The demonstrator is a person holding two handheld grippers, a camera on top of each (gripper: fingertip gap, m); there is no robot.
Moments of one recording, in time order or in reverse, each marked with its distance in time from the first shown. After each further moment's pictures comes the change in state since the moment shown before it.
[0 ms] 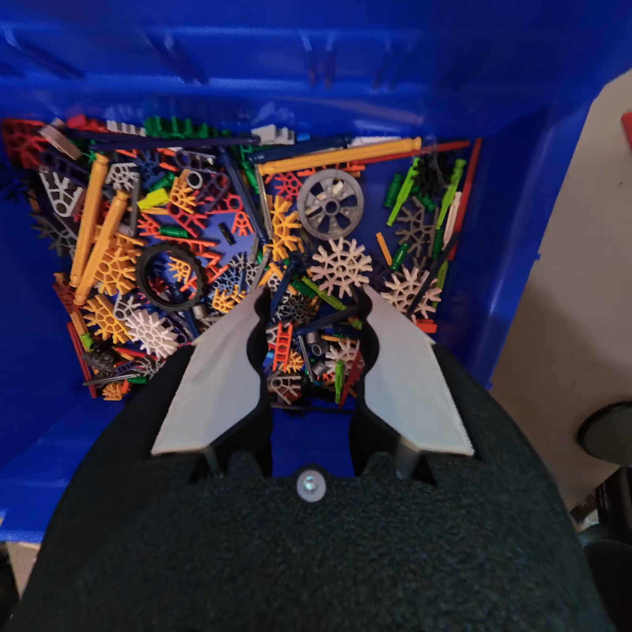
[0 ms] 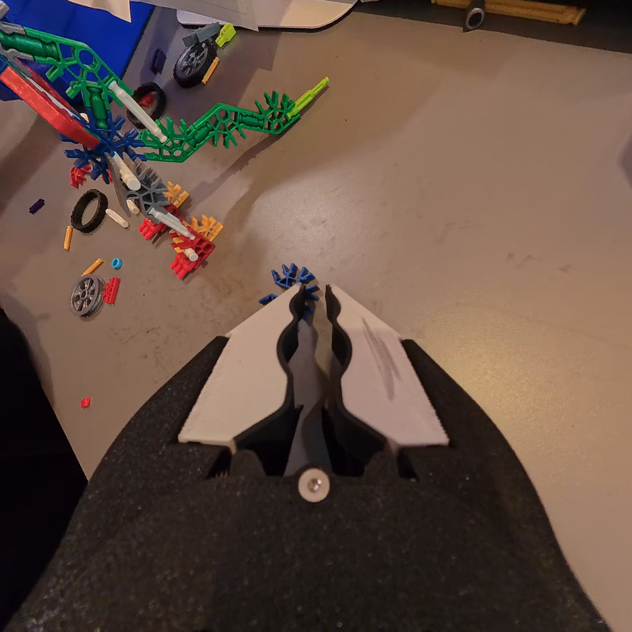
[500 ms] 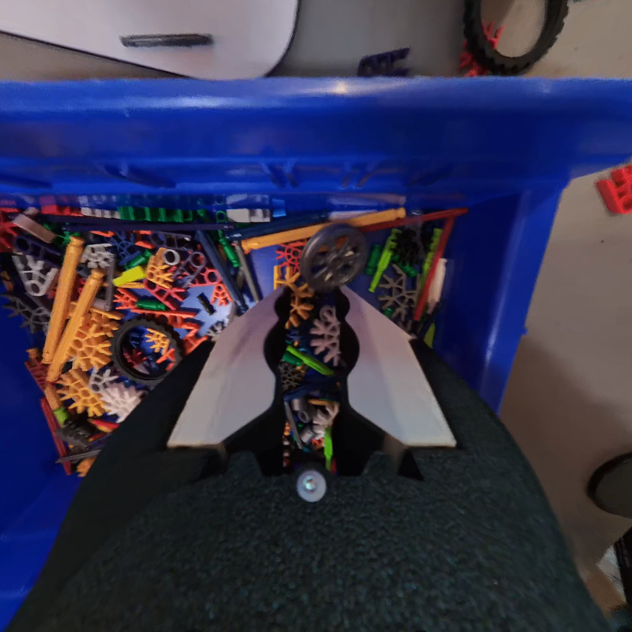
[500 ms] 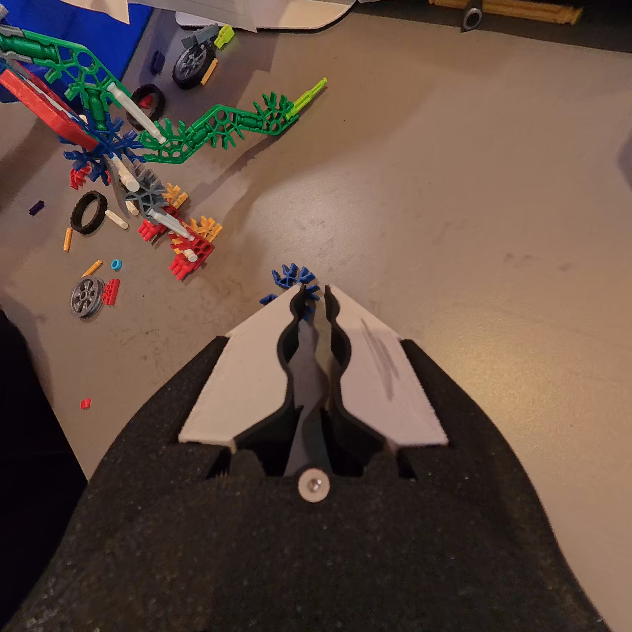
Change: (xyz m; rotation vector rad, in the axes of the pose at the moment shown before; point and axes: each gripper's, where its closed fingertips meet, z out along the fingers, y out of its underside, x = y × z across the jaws) left arm 0.014 -0.032 0.026 0.073 0.024 0.032; right arm 0.001 0.000 0.000 0.002 0.003 0.002
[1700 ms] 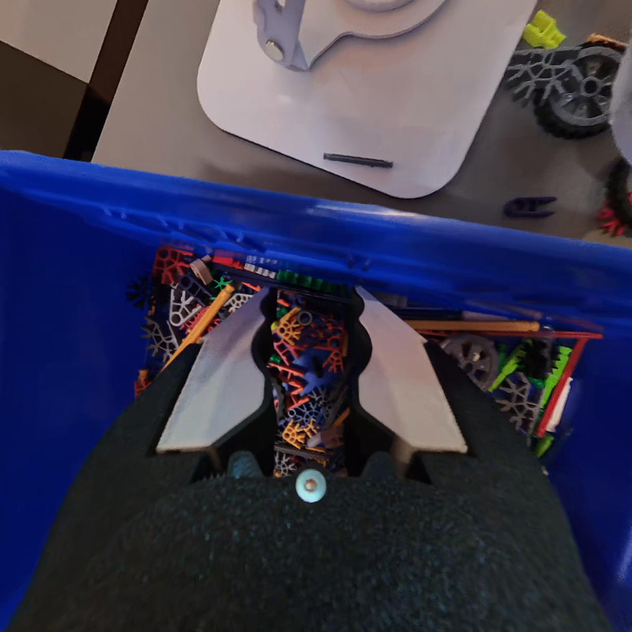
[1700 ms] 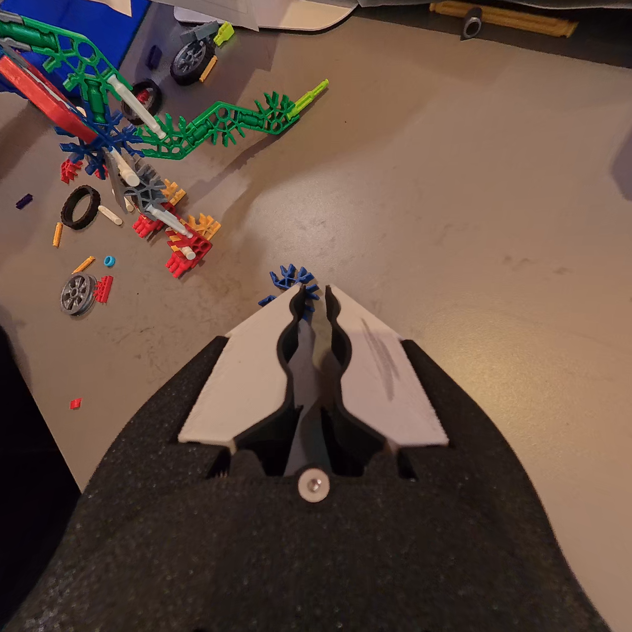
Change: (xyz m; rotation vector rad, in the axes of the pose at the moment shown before) left arm -0.077 -0.038 0.004 0.236 -0.173 -0.148; right arm 0.000 0.000 0.000 0.006 0.022 -0.029
